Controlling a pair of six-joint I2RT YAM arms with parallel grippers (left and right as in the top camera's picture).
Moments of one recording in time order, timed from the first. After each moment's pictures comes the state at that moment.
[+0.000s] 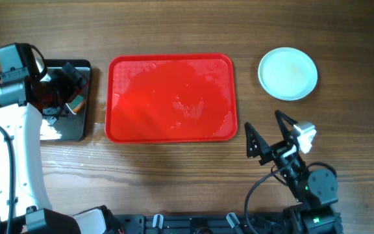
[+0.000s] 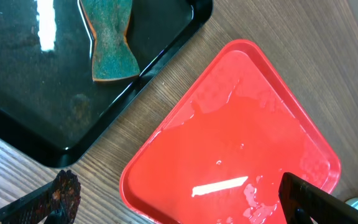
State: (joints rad) left arm 0.29 1.44 1.31 -1.01 0.18 -0.55; right arm 0.25 0.23 0.09 0.18 -0.19 0.31
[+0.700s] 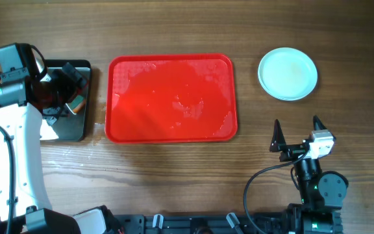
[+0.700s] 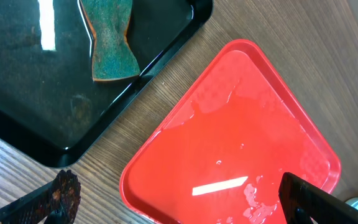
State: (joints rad) left arm 0.29 1.44 1.31 -1.01 0.18 -0.55; right arm -0.11 0.02 0.01 0.01 -0.20 0.00
